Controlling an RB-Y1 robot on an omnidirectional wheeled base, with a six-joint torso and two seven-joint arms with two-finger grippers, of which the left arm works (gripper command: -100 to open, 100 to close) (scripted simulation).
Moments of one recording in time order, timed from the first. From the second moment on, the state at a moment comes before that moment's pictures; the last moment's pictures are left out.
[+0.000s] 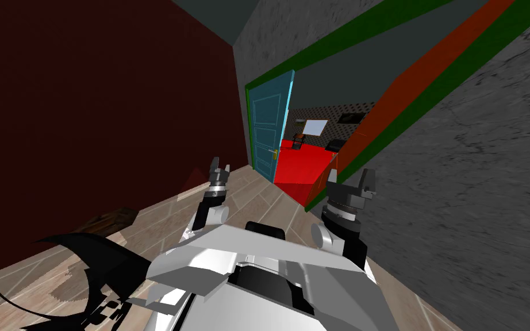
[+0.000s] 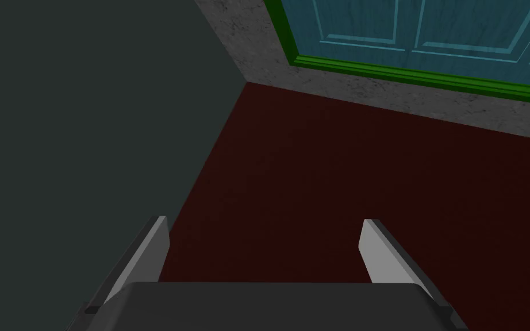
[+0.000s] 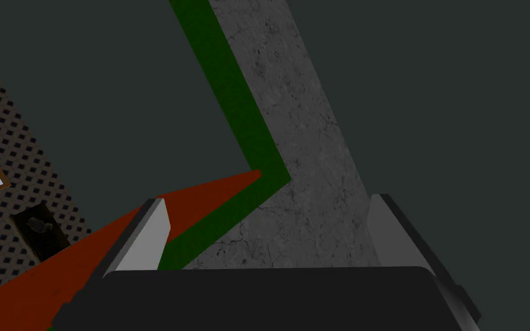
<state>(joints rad) 0.51 -0.04 0.06 -2.28 0.07 -0.36 0.01</state>
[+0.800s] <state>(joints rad) 0.40 0.01 0.04 -2.10 0.07 -0.37 0.02</state>
